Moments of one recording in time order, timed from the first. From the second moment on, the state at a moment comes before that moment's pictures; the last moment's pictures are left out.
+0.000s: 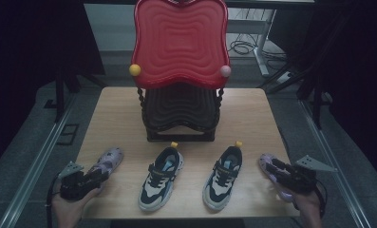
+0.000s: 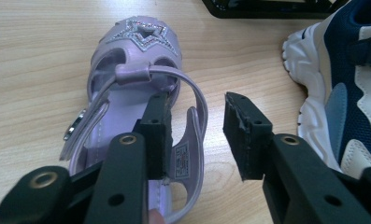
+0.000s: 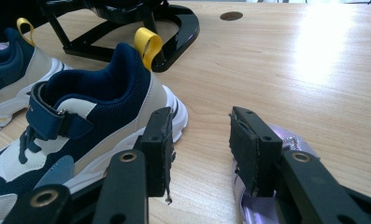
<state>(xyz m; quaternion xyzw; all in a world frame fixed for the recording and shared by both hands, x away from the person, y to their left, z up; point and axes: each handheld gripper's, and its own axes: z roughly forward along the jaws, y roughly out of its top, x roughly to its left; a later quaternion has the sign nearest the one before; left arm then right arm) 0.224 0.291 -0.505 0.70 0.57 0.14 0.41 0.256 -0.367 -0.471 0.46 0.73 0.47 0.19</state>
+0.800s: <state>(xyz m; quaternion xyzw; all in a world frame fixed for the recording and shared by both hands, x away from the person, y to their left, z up) 0.232 0.284 -0.511 0.72 0.56 0.14 0.39 0.224 -0.403 -0.477 0.50 0.73 0.43 0.19</state>
